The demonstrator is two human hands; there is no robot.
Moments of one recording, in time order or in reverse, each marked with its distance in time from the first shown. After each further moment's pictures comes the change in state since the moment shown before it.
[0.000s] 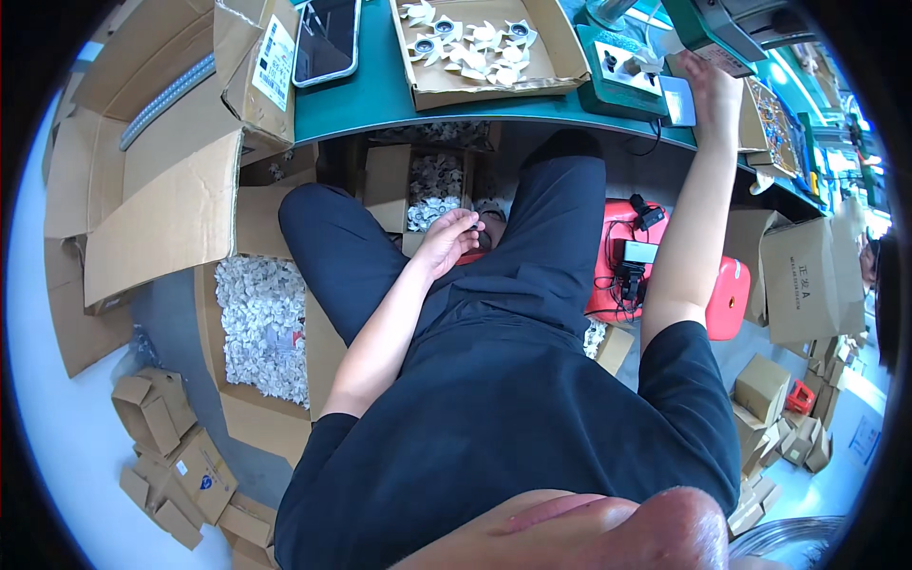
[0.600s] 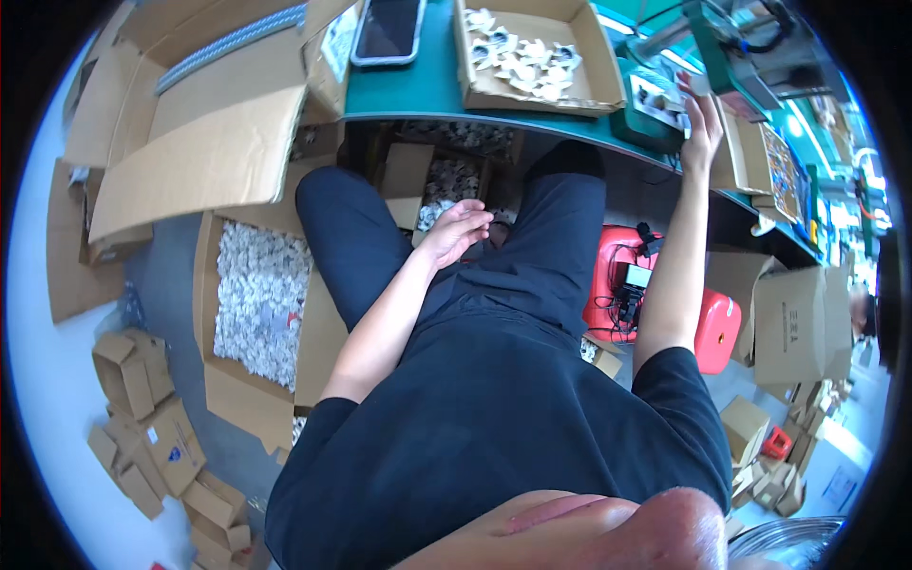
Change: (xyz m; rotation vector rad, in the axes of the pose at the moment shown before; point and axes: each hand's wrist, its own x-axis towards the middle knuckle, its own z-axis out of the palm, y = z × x) left_hand -0.010 0.014 -0.015 -0.090 -0.062 0.128; right_hand -0.048 0.040 0.037 -0.324 -0.238 -0.342
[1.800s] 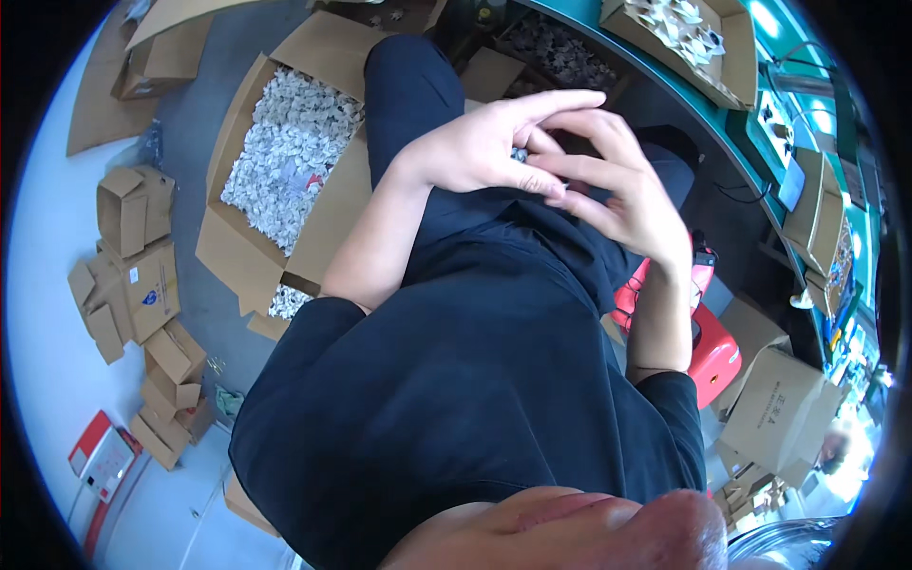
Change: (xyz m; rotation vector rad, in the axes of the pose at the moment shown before) left_hand -0.134 0.115 0.150 0.849 -0.306 0.355; right_hand -0.141 -0.189 0.157 0.010 -1.120 -0.357
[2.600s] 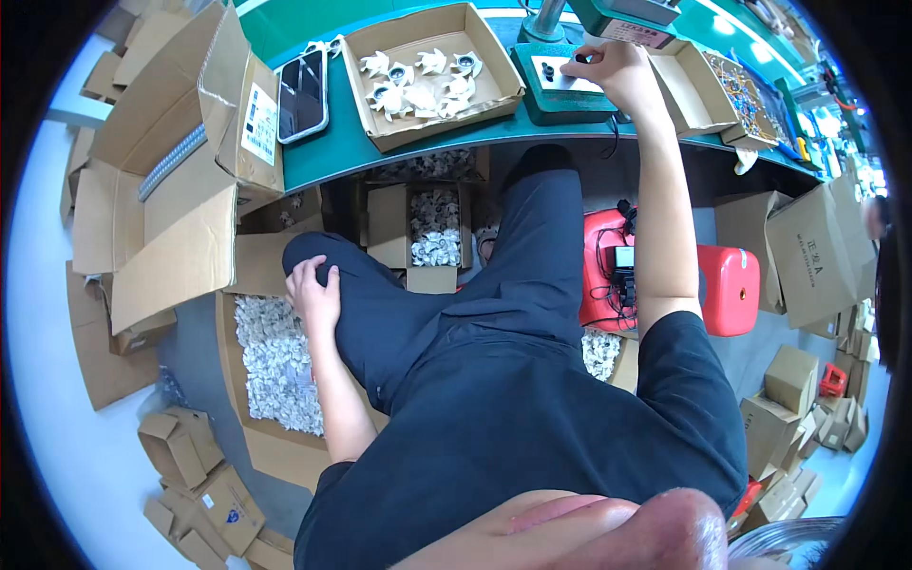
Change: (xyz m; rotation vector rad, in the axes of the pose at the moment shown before) left_hand -0.044 -0.091 -0.093 1.473 0.753 -0.312; right_hand -0.117 0.136 -0.188 -0.682 0.701 0.840
